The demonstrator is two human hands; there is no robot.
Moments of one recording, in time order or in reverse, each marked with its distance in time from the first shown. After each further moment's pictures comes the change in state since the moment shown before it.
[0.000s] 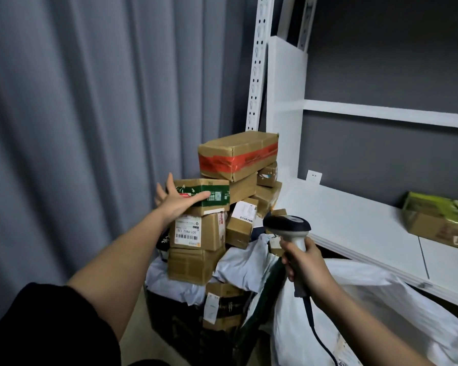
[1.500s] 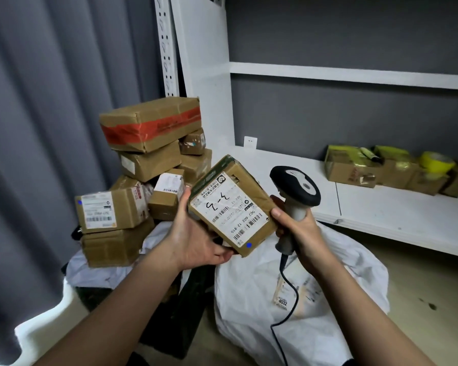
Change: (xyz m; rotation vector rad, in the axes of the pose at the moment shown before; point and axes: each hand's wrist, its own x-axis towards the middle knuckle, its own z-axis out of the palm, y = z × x) left_hand -0.161 0.055 0.158 -0.968 -0.997 -0.545; right_hand -0.033 0.007 -0.142 0.096 0.088 -0.170
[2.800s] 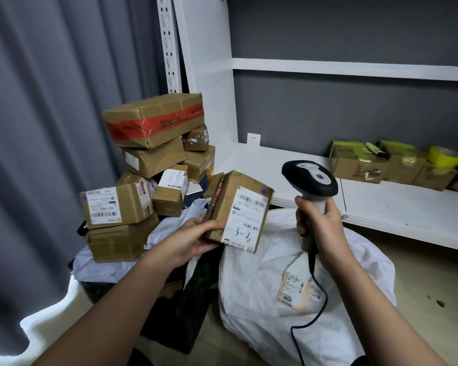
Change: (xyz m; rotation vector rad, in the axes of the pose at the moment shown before) left_hand 0.018 -0.008 -0.034 0.361 0.196 0.232; right_hand -0.019 -0.018 -0.003 -0.069 0.236 -0.058
